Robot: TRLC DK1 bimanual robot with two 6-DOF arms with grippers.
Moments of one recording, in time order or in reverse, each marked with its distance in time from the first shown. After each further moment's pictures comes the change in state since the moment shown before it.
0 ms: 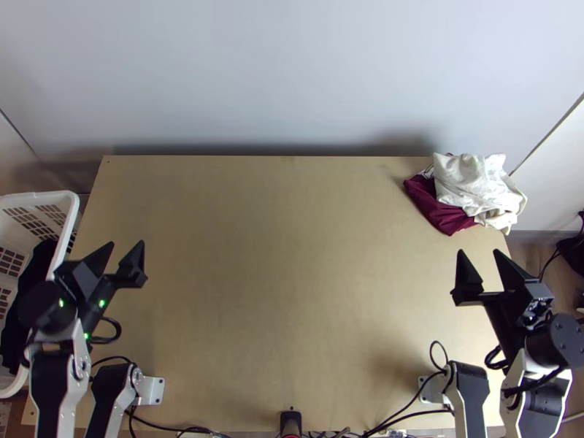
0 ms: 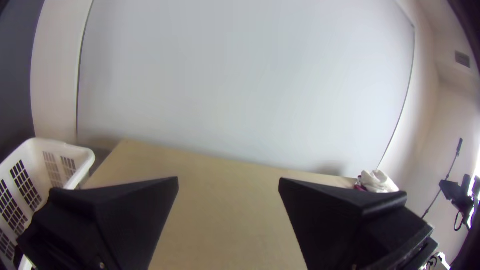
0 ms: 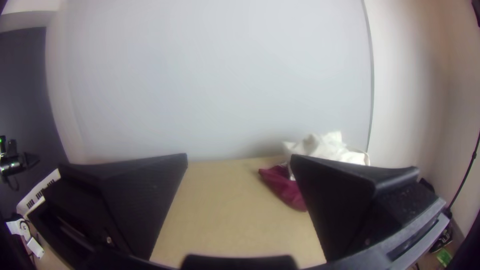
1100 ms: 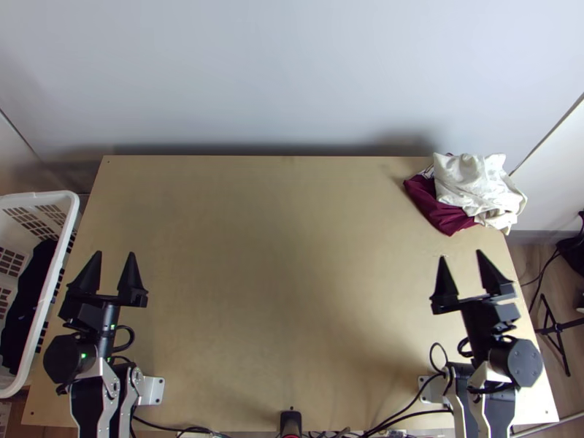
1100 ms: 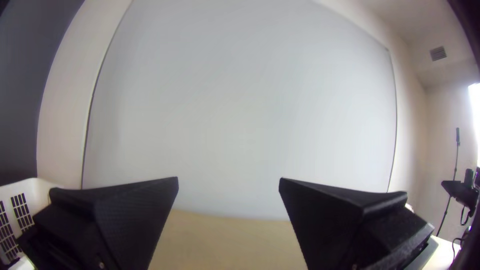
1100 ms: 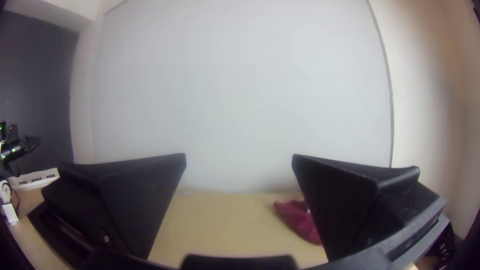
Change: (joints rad) left arm 0.032 -0.392 -0.408 0.454 -0.045 -0.023; right arm 0.137 -0.238 -0.444 0.521 0.048 0.006
